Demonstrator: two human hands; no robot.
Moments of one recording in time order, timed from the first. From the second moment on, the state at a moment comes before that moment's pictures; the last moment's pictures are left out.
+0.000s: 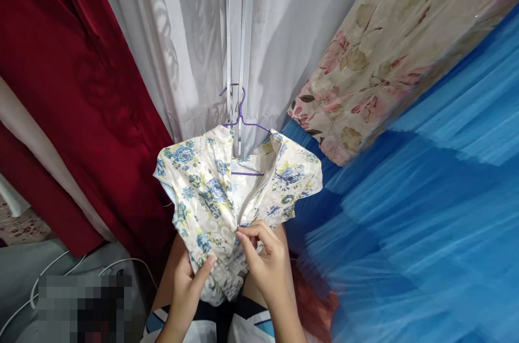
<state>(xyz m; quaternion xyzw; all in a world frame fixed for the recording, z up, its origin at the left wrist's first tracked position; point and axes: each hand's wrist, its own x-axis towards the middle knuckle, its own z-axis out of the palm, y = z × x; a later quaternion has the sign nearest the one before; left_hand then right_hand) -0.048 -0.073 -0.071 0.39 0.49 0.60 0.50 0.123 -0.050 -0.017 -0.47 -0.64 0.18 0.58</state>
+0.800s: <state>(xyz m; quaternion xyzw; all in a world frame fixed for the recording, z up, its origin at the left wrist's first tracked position) -0.025 -0.054 -0.029 0.66 0.41 0.51 0.36 0.140 -0.032 0.086 -0.42 -0.78 0.14 0.45</state>
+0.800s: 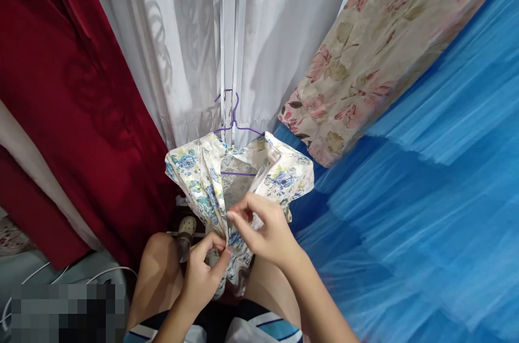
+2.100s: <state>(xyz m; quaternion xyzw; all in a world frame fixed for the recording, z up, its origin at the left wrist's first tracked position) -0.028 -0.062 -0.023 0.72 0.41 0.41 0.37 0.134 0.085 0.121 -0.34 -0.72 -0.06 0.60</state>
